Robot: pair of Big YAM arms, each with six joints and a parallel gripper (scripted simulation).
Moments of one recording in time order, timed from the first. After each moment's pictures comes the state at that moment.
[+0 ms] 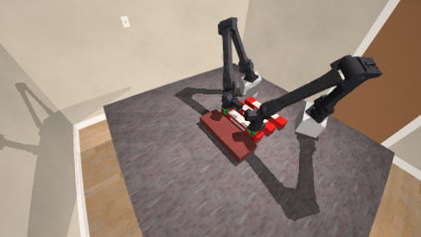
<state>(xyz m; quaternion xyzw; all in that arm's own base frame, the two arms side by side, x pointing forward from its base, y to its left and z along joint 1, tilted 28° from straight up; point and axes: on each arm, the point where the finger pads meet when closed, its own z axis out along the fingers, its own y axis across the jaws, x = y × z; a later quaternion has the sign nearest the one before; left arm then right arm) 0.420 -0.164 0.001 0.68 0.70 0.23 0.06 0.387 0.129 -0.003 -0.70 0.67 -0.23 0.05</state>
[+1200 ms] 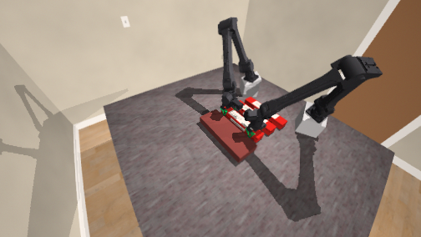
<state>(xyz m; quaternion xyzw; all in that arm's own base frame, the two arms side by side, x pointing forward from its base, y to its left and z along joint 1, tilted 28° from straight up) 0.421 -0.164 0.003 0.68 0.70 0.23 0.06 0.387 0.128 -0.004 -0.70 0.67 -0.23 0.05</state>
